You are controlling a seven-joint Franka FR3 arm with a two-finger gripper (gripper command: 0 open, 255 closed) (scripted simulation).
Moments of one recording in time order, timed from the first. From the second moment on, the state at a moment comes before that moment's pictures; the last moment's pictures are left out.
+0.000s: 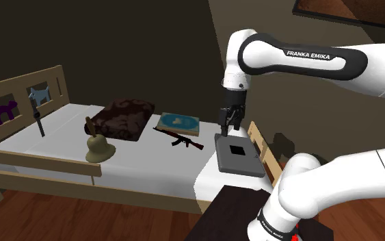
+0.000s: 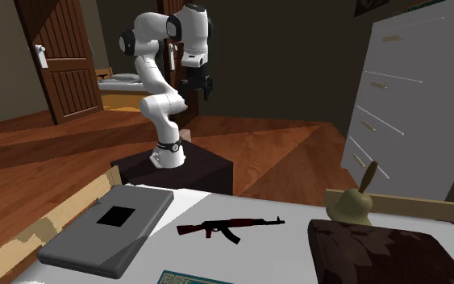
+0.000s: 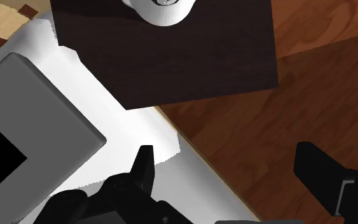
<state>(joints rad) -0.02 -0.76 -0.04 -2.43 0.06 1.47 0.06</state>
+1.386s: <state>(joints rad) 0.02 -0.28 -0.32 -2.45 -0.03 2.14 -0.52</state>
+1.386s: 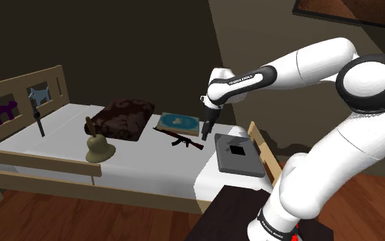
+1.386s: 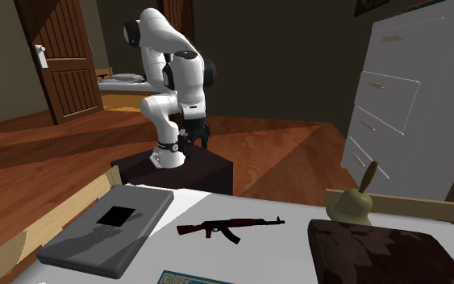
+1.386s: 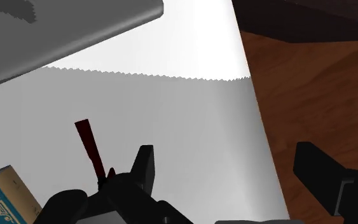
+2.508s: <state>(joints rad) -0.04 0.39 -0.30 -1.97 0.37 2.40 -1.14</state>
